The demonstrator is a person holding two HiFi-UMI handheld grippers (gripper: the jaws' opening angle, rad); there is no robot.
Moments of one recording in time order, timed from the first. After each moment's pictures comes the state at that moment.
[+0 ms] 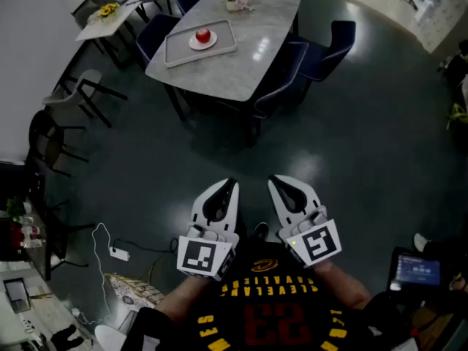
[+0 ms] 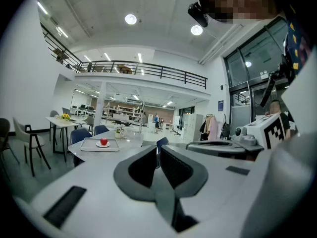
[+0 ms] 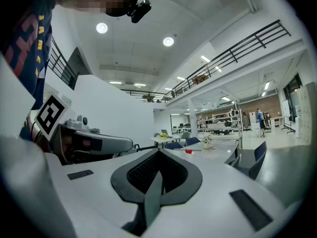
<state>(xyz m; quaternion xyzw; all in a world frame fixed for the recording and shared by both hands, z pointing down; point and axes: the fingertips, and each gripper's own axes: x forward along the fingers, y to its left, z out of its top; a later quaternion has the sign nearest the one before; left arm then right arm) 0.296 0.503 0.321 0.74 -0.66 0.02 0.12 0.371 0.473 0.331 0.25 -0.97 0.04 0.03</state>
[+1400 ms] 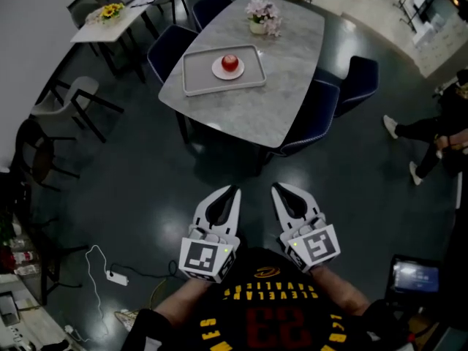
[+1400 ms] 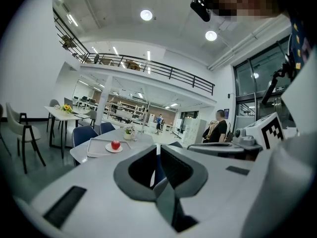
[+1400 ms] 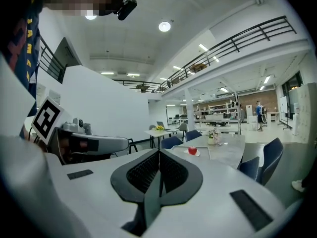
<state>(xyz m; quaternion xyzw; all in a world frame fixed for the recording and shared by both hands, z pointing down) 0.083 0.396 0.327 0.75 -0.64 -0.02 0.15 0.162 0.361 0.334 0.28 -0.95 0.07 0.08</state>
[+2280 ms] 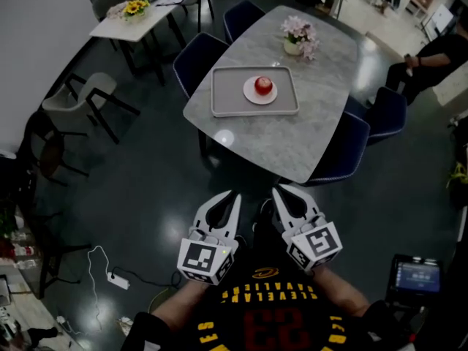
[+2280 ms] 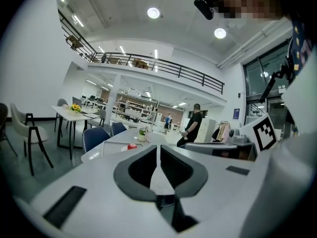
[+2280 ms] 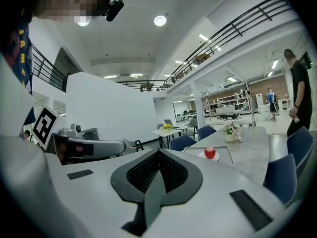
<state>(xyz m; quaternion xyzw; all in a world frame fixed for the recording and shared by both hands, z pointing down) -0.032 0.329 0.344 0.73 -0.67 -0.02 0.17 0.038 0.279 0.353 0.22 -0.96 0.12 0.08</state>
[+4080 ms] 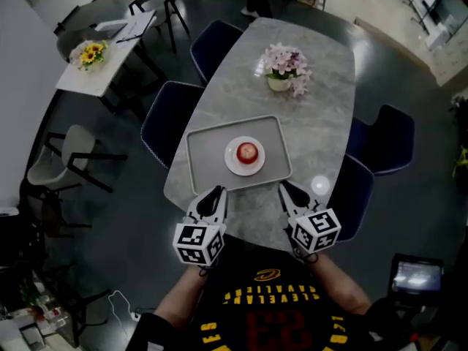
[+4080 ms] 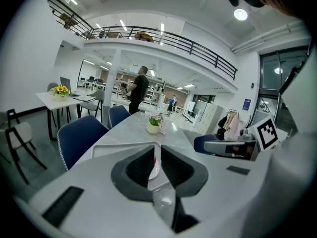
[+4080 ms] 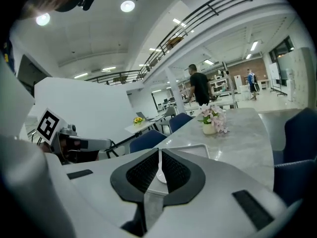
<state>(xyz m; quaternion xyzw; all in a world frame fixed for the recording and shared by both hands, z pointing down) -0.167 0.002 0.427 0.72 -0.64 0.06 0.26 -0.023 -0.061 0.443 0.31 -0.92 0.21 0.13</state>
